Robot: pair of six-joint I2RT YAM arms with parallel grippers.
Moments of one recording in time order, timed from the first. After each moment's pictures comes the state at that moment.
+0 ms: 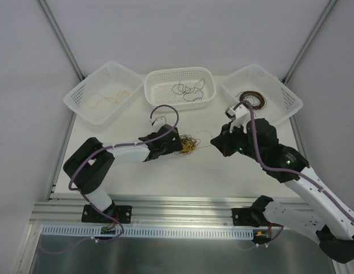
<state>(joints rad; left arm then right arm) -0.77 1.66 0.84 -0.05 -0.30 -0.88 0.77 0.88 1.04 -0.61 -0.05 0.25</state>
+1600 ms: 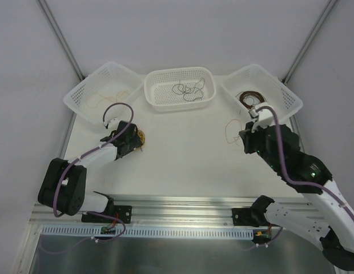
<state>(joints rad) -0.31 1.37 0.65 -0.30 -0.40 -0.81 0.77 0.73 1.20 -0.83 0.38 0.10</state>
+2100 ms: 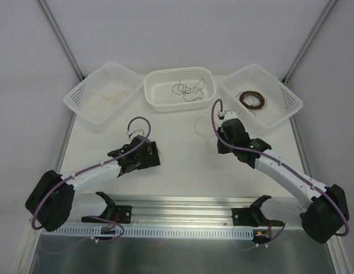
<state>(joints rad) -0.62 1.23 0.56 -0.31 -0.21 -0.77 0.65 1.08 0.87 -0.49 0.23 0.28</state>
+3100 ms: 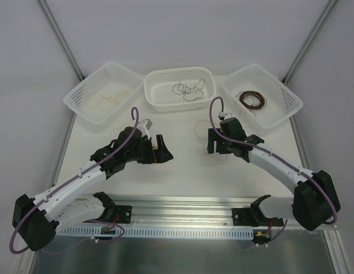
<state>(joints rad) -0.69 0.94 0.70 -0.40 0.15 -0.72 0.57 1.27 0.81 -0.43 0.11 0.41</state>
